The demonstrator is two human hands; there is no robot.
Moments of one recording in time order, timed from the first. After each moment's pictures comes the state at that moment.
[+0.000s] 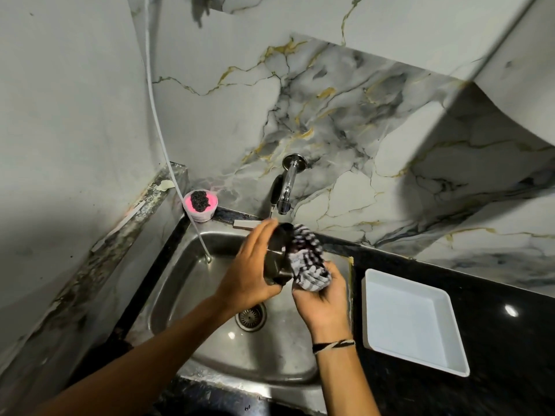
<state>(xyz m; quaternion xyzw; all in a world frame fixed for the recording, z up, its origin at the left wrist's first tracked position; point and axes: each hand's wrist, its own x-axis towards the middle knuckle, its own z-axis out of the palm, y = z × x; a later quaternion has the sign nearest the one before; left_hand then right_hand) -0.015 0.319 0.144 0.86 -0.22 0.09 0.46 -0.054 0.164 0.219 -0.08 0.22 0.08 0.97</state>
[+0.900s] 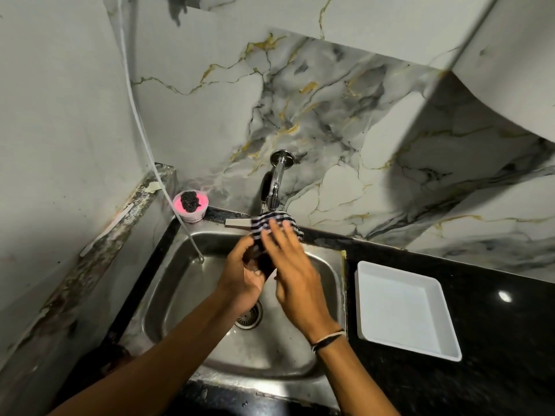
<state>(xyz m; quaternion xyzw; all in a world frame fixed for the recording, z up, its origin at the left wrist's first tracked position) -0.020 0.289 0.161 0.30 0.16 -0.20 0.92 -0.064 0.152 0.187 -0.93 -0.18 -0.16 0.27</state>
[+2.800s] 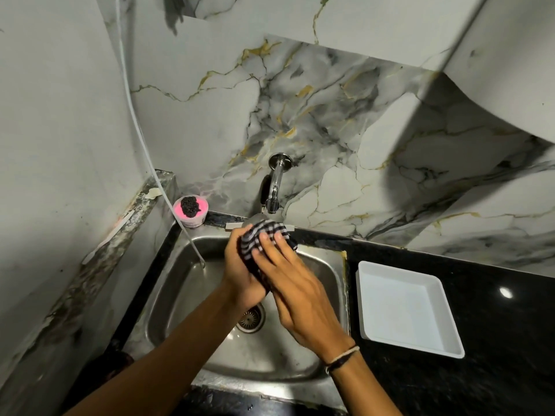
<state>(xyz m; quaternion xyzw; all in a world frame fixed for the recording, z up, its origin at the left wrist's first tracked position) -0.014 0.286 0.181 0.28 0.10 -0.25 0.92 -0.088 0.150 0.198 -0.92 -0.27 -0.14 0.25</state>
